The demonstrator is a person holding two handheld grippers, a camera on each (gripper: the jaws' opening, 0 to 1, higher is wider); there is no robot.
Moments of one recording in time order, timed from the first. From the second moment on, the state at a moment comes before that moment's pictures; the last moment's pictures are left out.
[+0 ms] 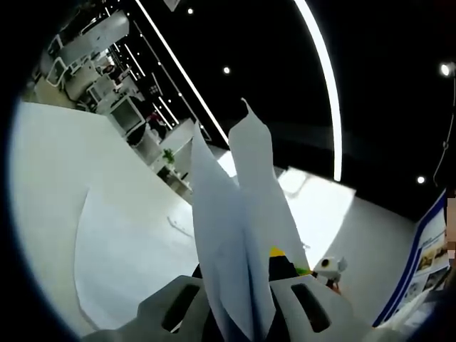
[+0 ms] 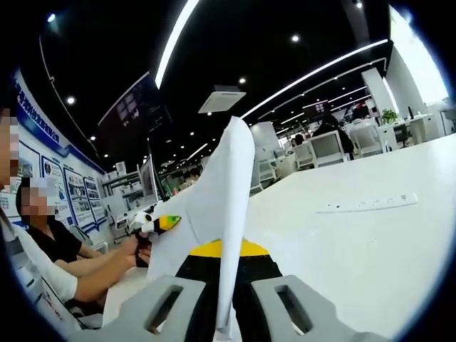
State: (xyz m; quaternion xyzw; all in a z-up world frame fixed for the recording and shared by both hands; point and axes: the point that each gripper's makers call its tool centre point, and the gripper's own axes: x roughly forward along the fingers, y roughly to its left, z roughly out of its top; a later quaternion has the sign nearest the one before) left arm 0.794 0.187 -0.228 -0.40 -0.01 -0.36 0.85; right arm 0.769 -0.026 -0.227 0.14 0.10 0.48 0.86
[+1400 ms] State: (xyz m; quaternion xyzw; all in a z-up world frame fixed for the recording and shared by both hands) left arm 0.796 0.188 -0.228 -0.40 -0.01 -0.36 0.85; right arm 0.767 -0.019 -0.233 0.13 0.11 0.49 0.86
